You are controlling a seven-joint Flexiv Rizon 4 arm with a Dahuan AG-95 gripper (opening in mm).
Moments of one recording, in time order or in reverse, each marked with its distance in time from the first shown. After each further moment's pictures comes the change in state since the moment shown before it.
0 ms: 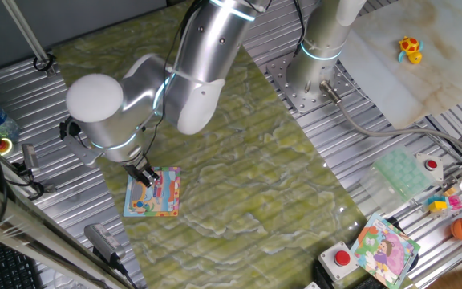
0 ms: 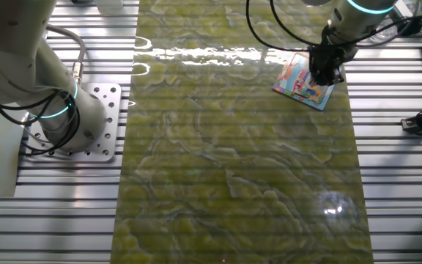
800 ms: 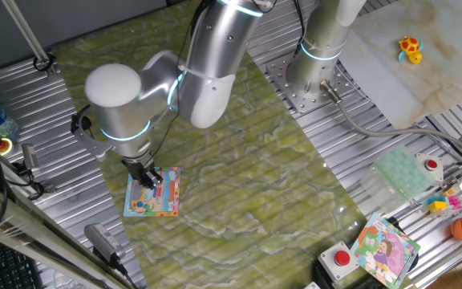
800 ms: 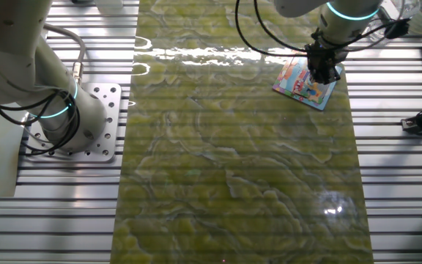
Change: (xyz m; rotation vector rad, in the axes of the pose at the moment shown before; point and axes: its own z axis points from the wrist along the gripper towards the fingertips) arm -0.004 0.011 0.008 -0.021 -0.131 -0.016
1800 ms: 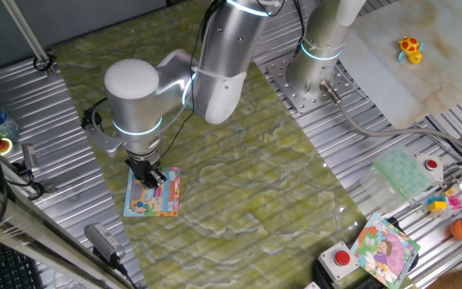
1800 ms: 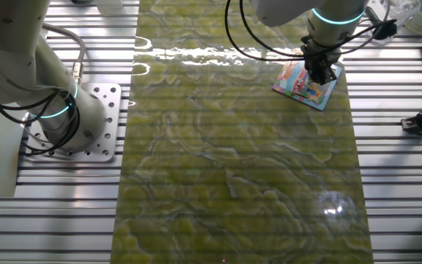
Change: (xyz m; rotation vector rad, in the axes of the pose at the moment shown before) arm 0.001 0.001 0.005 0.002 -0.063 -0.009
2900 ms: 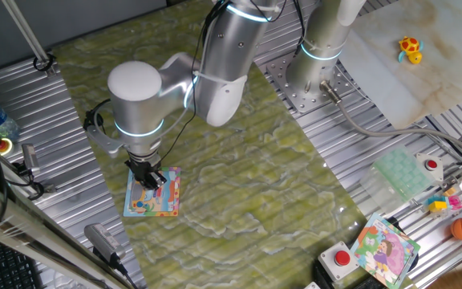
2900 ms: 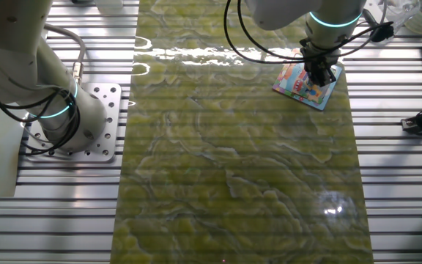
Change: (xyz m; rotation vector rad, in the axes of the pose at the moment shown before) arm -0.001 0.001 0.005 0.003 -0.008 -0.002
